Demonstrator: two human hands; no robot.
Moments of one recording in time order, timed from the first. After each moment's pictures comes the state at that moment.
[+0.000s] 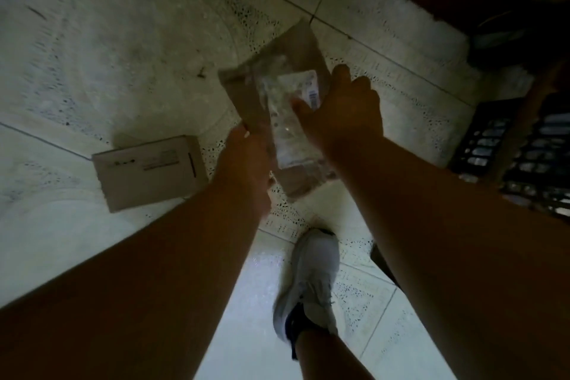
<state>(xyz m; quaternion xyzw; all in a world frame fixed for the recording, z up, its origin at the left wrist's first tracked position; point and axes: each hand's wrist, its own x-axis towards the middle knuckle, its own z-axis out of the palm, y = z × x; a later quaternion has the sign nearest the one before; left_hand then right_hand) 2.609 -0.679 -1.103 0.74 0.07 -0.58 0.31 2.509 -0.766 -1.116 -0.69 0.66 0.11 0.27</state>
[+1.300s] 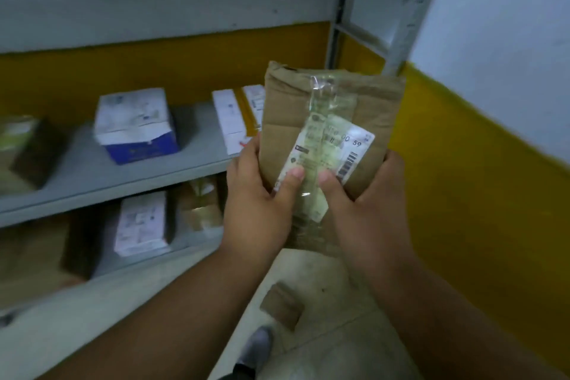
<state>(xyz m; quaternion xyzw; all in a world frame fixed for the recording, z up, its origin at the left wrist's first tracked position) 2.685 -0.483 -0.319 0.81 -0.13 0.02 0.57 2.617 -0.601 -0.306 -0.78 0.27 -0.30 0.48</state>
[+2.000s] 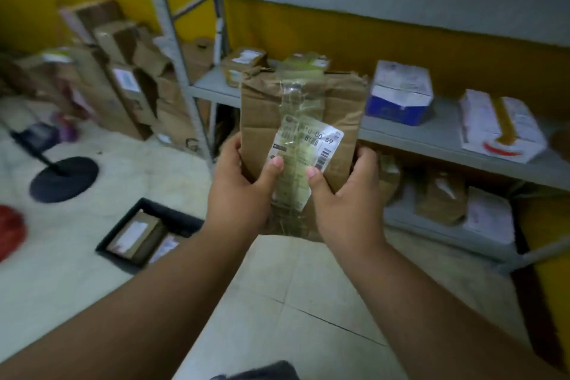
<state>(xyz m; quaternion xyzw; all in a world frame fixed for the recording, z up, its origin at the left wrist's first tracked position) 2.512 0.011 -0.331 0.75 0.19 0.18 0.61 2.542 -0.124 -0.337 -0.83 -0.04 -0.11 0.54</state>
